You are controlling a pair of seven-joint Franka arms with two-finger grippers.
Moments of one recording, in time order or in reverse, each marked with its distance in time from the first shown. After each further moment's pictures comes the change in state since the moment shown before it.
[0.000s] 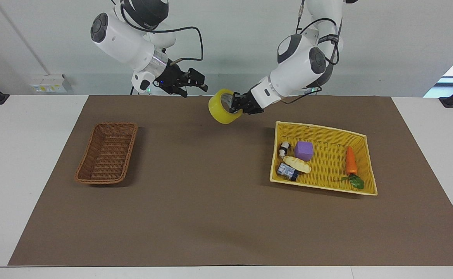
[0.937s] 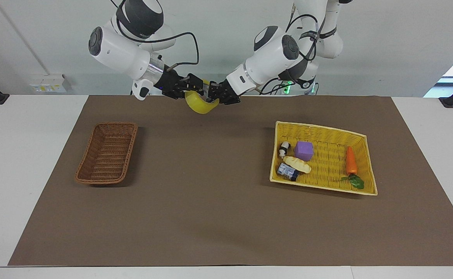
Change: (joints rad) left arm -0.085 0.003 -0.035 0.006 -0.057 0.117 -0.078; right arm -0.023 -0.012 -0.001 -0.066 0.052 0.028 -0.111
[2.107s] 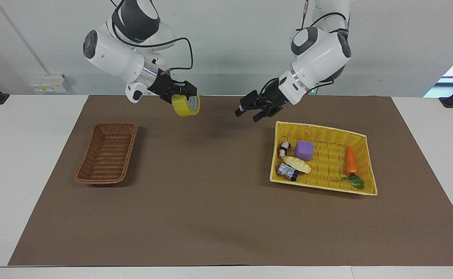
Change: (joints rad) left arm 0.242 -0.054 0.024 -0.013 0.062 0.004 -0.040; right arm -0.064 0.004 -0.009 -0.017 -0.089 -0.009 -0.068
